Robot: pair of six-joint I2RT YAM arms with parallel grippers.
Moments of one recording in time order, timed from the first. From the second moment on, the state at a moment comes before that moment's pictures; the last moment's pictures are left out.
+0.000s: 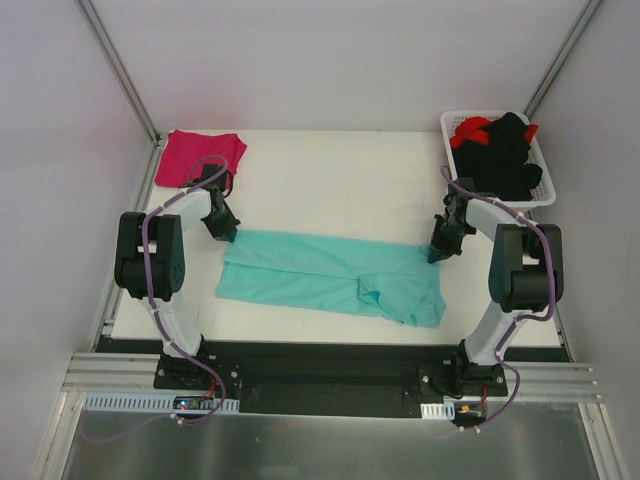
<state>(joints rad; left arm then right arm) -0.07 1.84 1.19 -0.62 -0.07 -0.64 0.03 1.80 1.13 -0.74 -0.12 0.31</state>
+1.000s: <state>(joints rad) -0.34 1.56 1.23 -0.69 0.02 -0.64 0.24 1.43 1.15 -0.83 -0.25 0.34</state>
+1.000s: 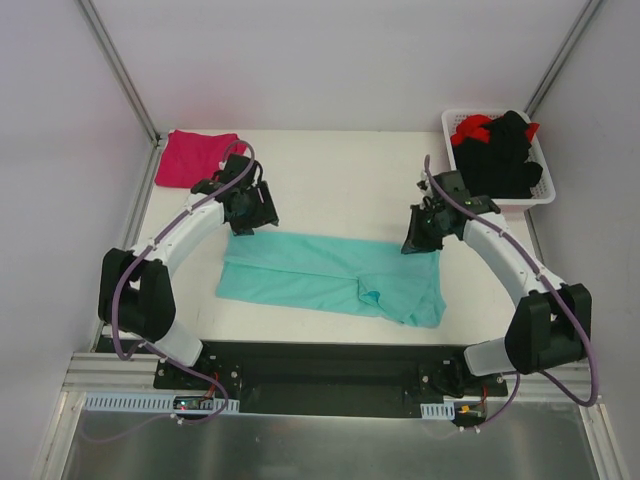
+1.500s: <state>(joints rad) -0.32 1.51 1.19 -0.77 0.04 -0.64 0.57 1.47 1.02 -0.77 -0.16 0.46</state>
